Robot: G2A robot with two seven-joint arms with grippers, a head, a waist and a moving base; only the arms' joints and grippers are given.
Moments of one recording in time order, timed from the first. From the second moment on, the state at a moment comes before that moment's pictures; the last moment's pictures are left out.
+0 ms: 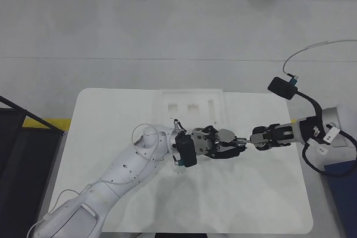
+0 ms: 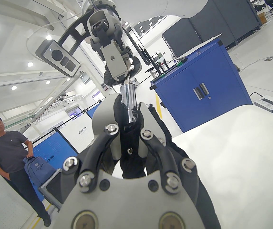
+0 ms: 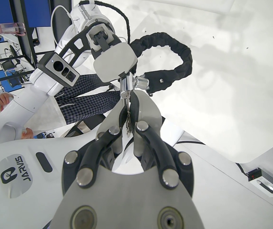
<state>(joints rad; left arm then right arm) 0.69 -1.37 -0.70 -1.12 1.90 -0.36 1.17 -0.43 -0.46 0.92 -2.00 0.41 0.50 1.27</state>
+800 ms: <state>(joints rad) 0.74 -1.35 -0.81 -1.20 1.80 -0.52 0.95 -0.50 -0.47 1.01 -1.93 0.44 0.00 1.16</state>
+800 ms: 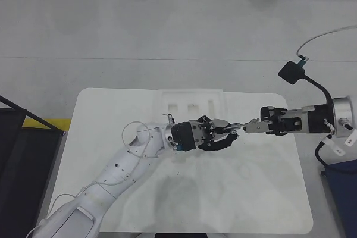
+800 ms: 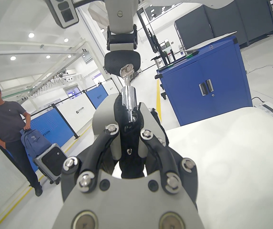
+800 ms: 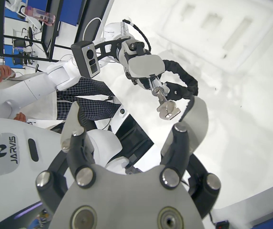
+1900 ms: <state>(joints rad) 0.79 -1.30 -0.88 -1.27 1.84 -0.53 0.91 -0.69 -0.47 1.07 -1.97 0.19 -0.42 0.99</state>
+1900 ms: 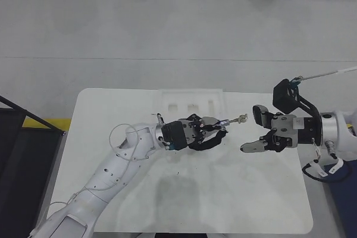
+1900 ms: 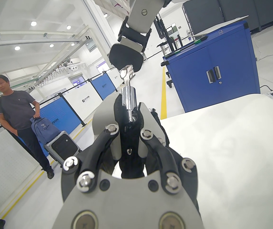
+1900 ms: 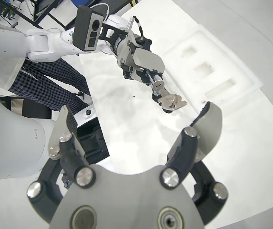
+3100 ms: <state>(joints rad) 0.76 -1.31 -0.83 -1.21 1.71 -0.74 0.96 -0.71 -0.52 1.09 -1.98 -0.23 -0.77 0.84</state>
